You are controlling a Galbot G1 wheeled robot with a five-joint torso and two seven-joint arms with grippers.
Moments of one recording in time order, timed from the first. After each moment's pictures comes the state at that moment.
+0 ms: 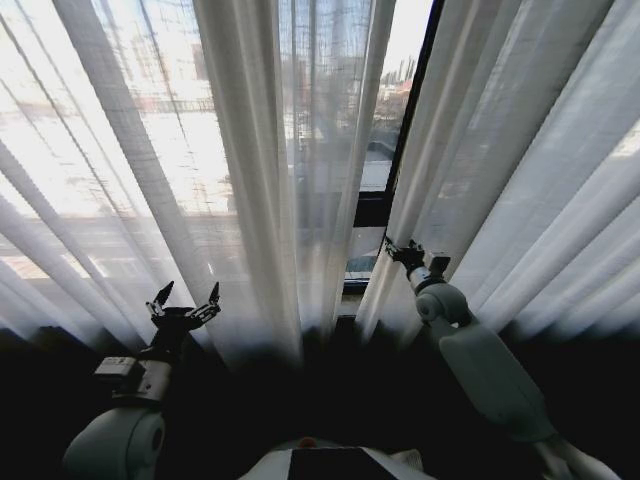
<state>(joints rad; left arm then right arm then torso) 1.67 -1.49 -0.82 -2.50 -0.22 0.30 0.16 -0.92 0.98 0.33 1.85 0.67 -0.33 0.33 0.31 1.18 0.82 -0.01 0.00</state>
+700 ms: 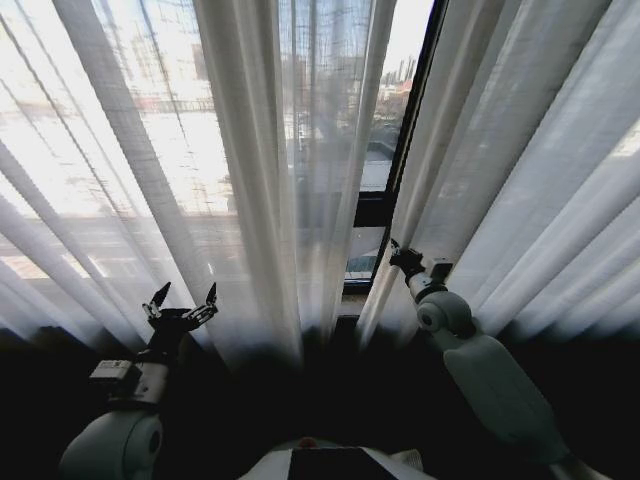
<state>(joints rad) 1.70 -1.50 -0.83 -2.50 -0.22 0.28 0.16 -1.00 0.96 0.36 1.99 0.68 -0.33 0.33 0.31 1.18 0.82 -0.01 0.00</state>
